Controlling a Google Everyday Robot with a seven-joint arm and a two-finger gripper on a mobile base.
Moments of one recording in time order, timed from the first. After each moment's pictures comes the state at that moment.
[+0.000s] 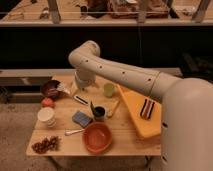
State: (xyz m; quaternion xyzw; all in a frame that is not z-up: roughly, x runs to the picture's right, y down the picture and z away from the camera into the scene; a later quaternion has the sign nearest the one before) arm -0.102 -0.001 0.757 -0.09 -0.26 -0.80 0.53
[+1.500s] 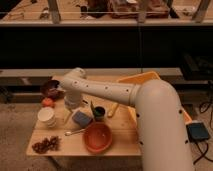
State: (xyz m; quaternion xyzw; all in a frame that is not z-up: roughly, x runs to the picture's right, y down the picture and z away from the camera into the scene) arm -0.184 0.136 0.826 -0.04 -0.39 -0.86 0.32
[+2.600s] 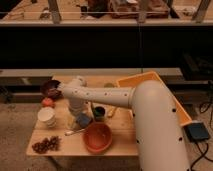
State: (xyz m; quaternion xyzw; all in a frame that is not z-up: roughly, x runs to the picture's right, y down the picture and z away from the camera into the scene) arm -0.161 0.162 0.868 -0.07 -0.35 -0.88 0.30
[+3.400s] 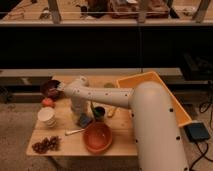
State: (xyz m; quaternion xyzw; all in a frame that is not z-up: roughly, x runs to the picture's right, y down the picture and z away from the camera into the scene) arm -0.155 0.161 0.881 -0.08 -0.36 -0.87 0.32
